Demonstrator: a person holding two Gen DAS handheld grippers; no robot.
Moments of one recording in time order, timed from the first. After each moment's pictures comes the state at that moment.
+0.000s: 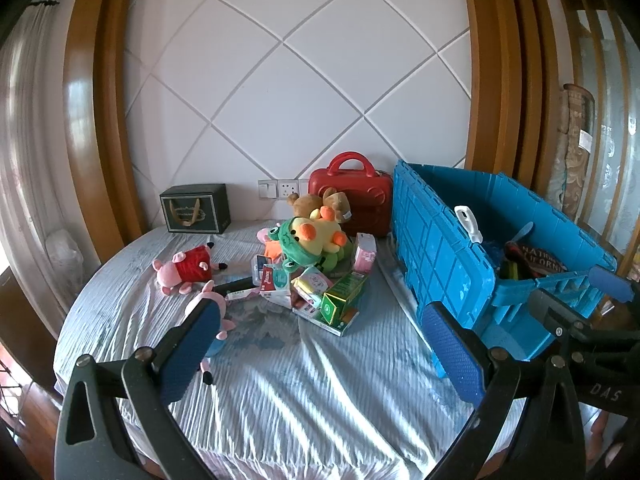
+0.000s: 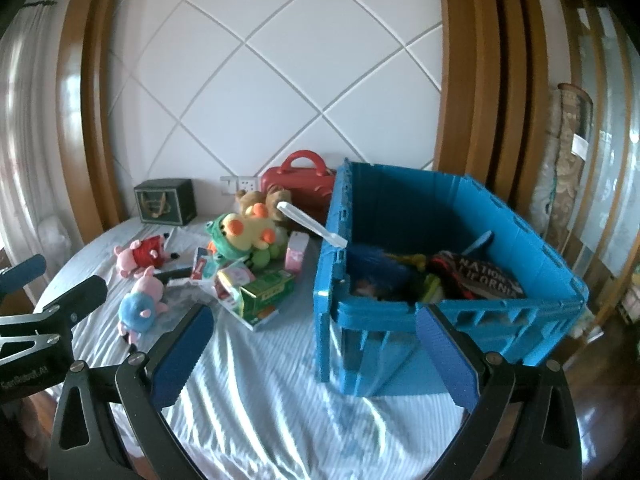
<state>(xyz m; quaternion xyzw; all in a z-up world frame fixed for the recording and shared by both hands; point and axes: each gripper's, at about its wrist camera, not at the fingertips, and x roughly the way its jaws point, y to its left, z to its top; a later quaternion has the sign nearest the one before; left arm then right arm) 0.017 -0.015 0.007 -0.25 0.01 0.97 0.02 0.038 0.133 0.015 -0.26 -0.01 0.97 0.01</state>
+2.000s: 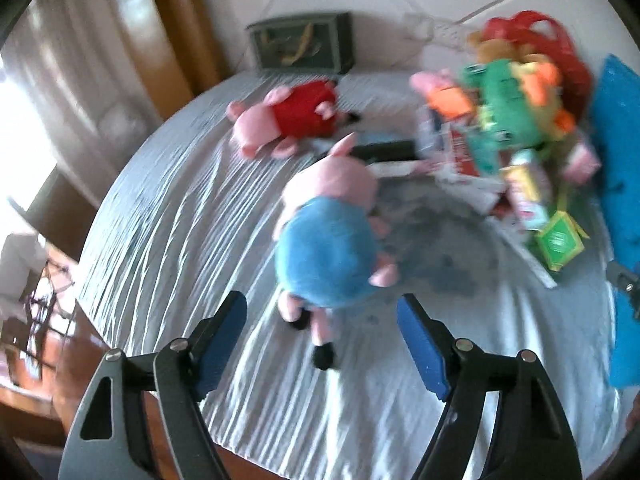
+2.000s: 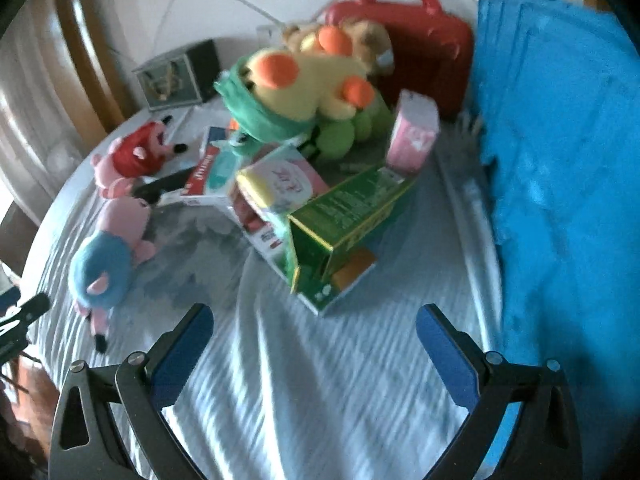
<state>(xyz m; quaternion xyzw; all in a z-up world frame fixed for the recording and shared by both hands) -0.194 -0.209 -0.215 -0.49 -0.04 0.85 -0.18 -0.248 0.036 -0.211 -0.48 0.00 0.87 -0.09</state>
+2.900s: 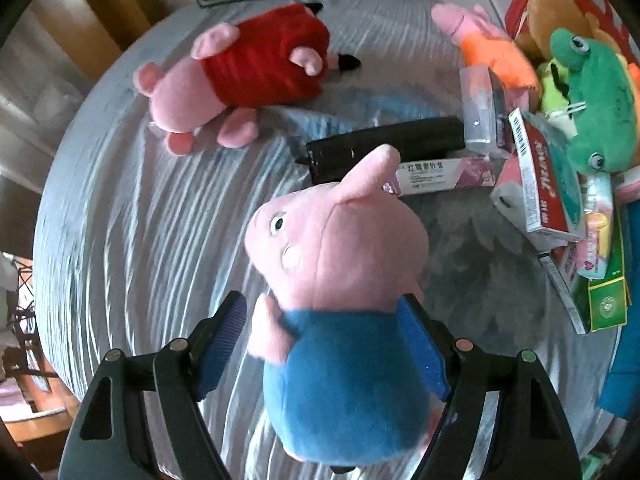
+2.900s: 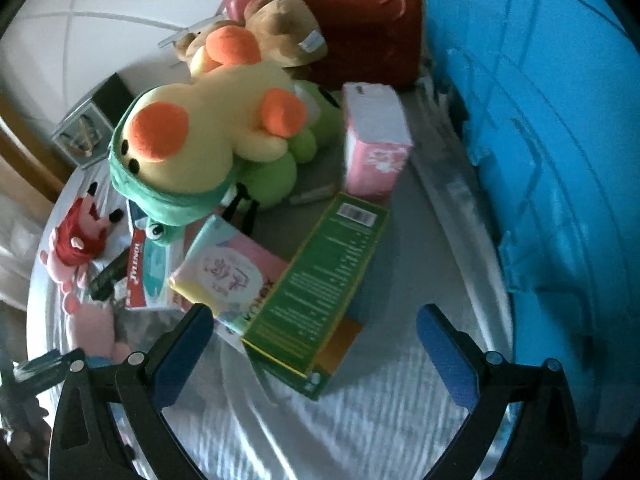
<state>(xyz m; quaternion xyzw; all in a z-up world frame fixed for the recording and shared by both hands) -0.345 -0.271 -0.285 -0.63 -0.05 0.77 -0.09 -0.354 0.053 -0.212 -0.53 0.09 0.84 0.01</state>
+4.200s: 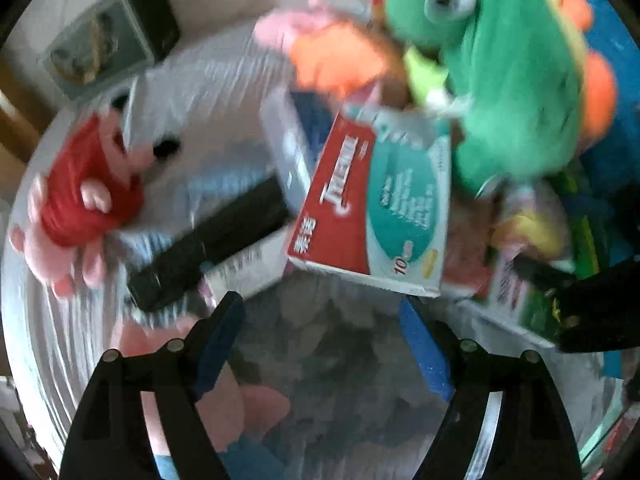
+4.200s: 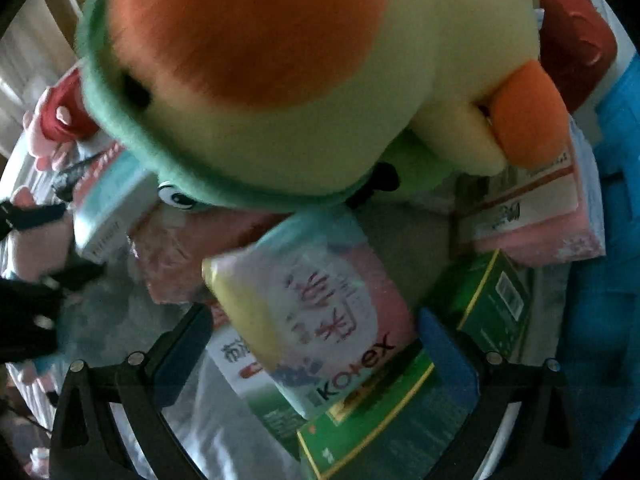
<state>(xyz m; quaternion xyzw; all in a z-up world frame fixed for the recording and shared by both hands) -0.366 -0.167 -0.259 -0.57 0.03 0.82 0.06 -0.417 -0.024 -0.282 -0.60 -0.10 0.79 -0.11</state>
